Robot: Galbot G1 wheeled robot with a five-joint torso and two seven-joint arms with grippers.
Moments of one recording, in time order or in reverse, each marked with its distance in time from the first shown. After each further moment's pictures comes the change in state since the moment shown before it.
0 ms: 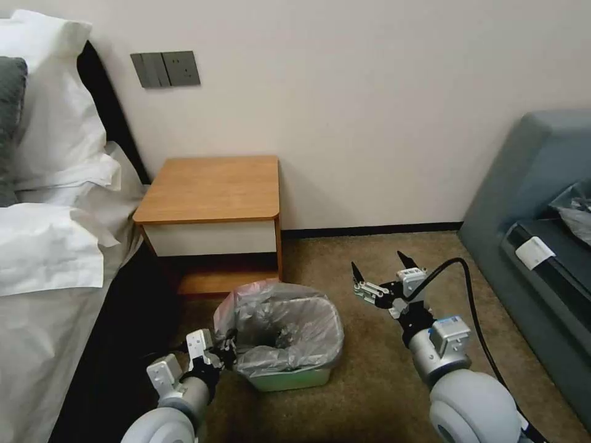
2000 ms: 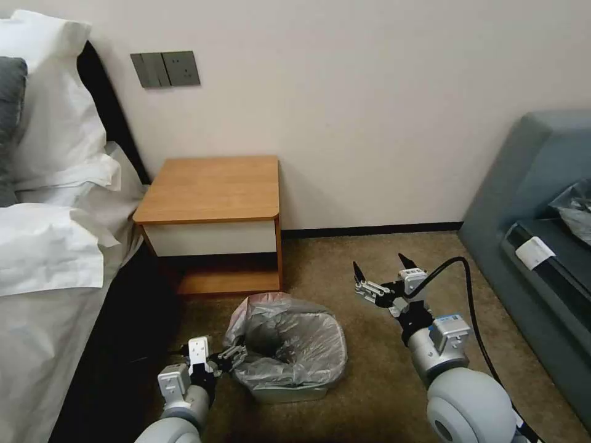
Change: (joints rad) left arm 0.037 -0.004 -0.027 0.024 0.314 -0.030 0.125; right arm 0.021 0.008 -0.009 -0.023 0.054 -0.005 0.012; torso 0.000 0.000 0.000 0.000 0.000
